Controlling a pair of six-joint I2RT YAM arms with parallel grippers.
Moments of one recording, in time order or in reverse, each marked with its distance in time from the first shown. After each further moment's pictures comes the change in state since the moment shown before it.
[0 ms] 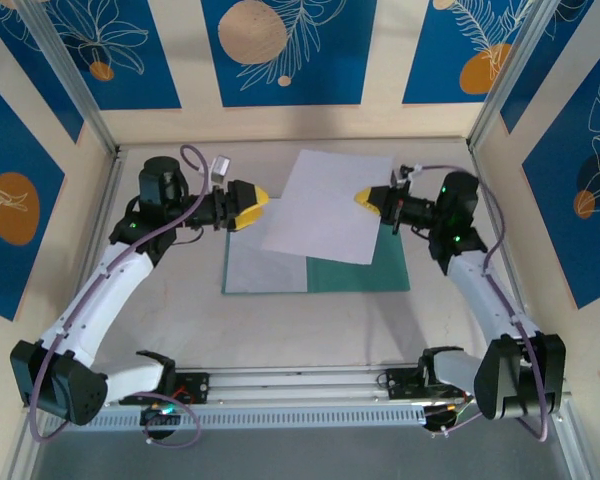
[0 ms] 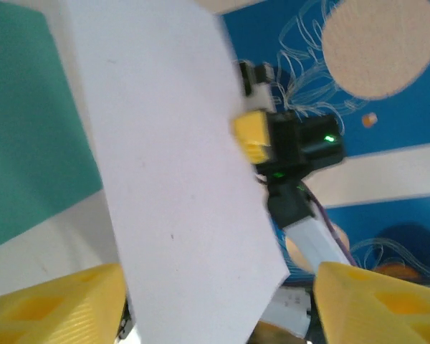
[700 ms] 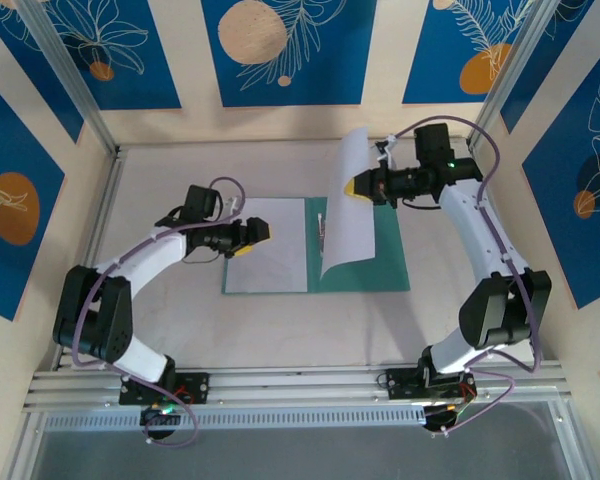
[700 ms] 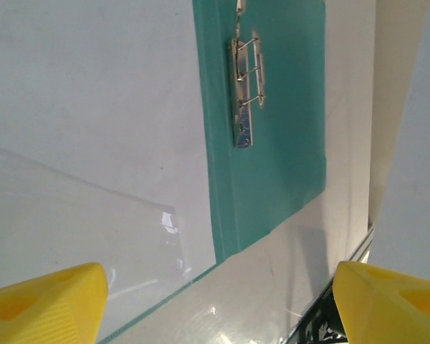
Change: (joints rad) left arm 0.008 0.339 -0.171 -0.048 -0.283 0.364; right arm 0.085 0.399 0.637 -1.056 0.120 -0.981
